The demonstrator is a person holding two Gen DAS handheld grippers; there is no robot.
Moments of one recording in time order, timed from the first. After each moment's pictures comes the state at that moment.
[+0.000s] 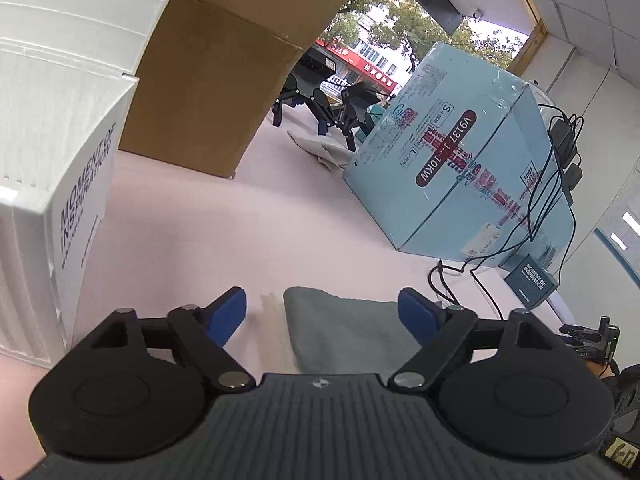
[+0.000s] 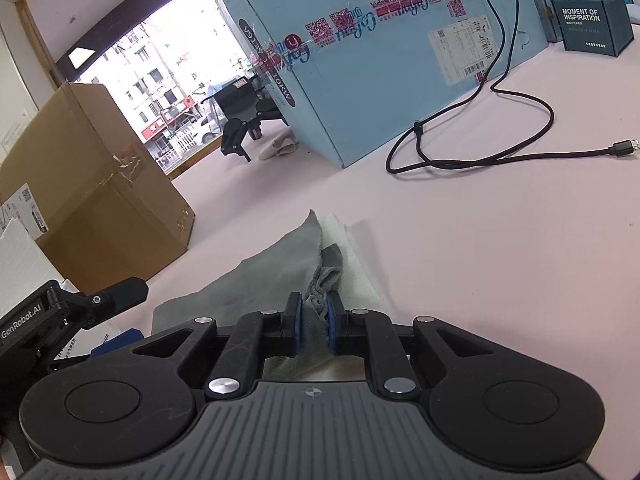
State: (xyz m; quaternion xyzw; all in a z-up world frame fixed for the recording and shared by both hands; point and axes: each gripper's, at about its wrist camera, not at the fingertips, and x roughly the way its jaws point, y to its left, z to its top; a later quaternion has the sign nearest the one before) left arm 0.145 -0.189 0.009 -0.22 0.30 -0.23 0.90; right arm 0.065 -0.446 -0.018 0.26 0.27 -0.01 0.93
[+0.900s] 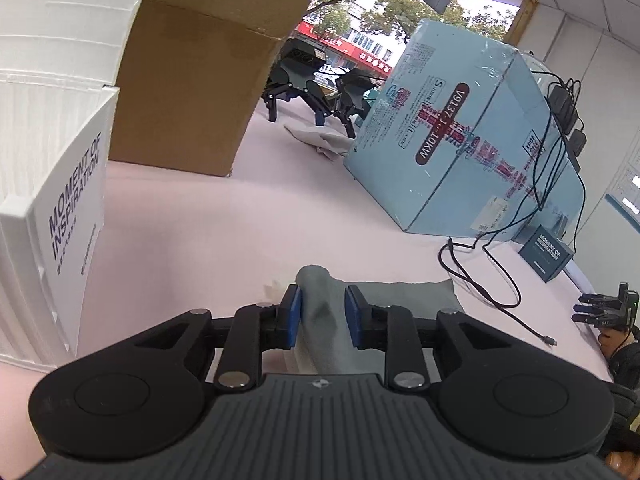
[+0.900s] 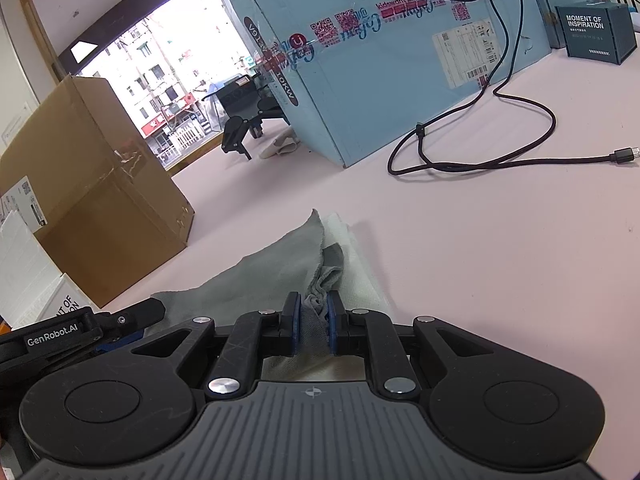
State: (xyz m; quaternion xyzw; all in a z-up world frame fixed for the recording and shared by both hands) left arm 0.138 -0.200 0.011 -0.16 0.30 -0.23 0.91; right arm 0.066 -0.444 -0.018 0.25 0.27 -0.01 0.93
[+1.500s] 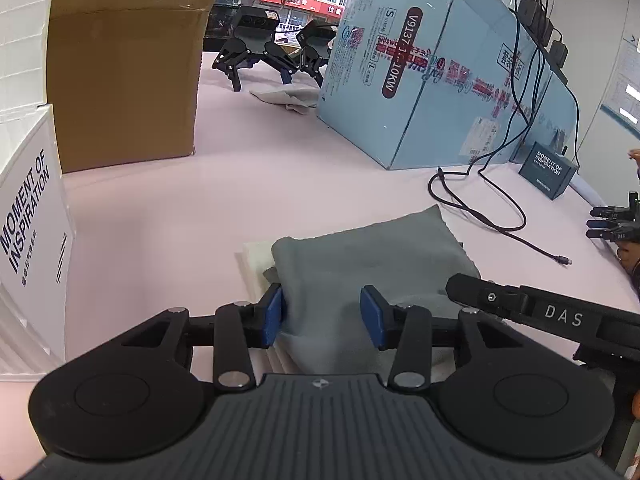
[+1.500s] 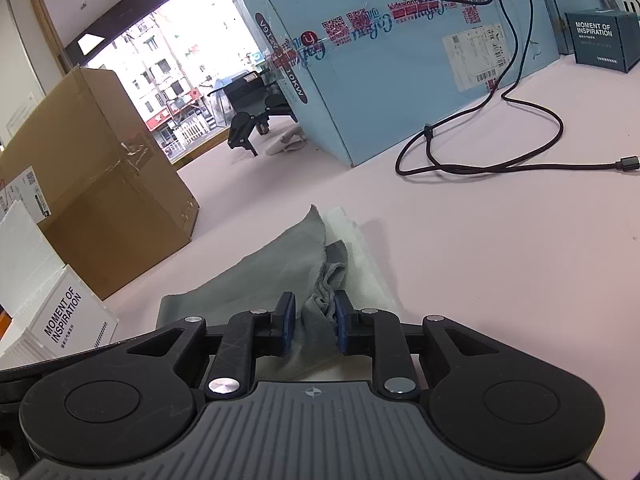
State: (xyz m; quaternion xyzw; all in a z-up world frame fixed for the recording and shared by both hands) left arm 0.129 -0.231 0.013 -0.05 0.34 -0.25 0.90; right arm 0.067 -0.440 -0.017 0.23 0.27 0.00 0.93
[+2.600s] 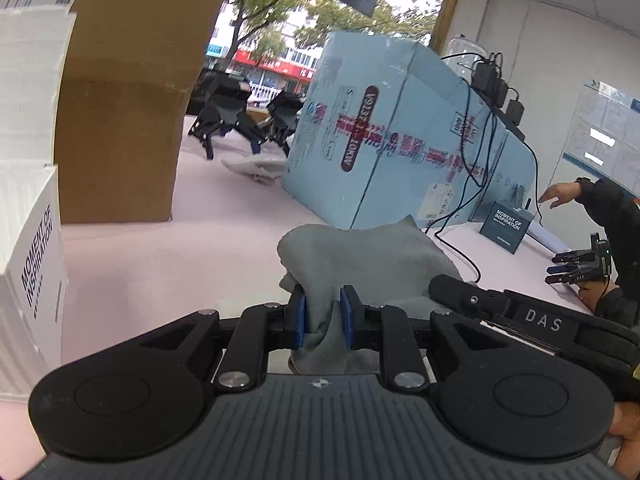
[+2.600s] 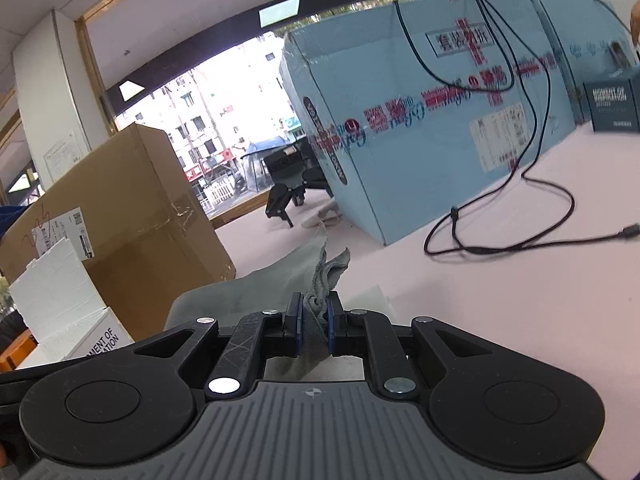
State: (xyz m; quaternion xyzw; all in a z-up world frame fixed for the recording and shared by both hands) left arm 0.097 -0.222 0.035 -0.07 0.22 -0.29 0.93; right arm 0.038 -0.429 0.009 0.20 0.13 0.01 0.97
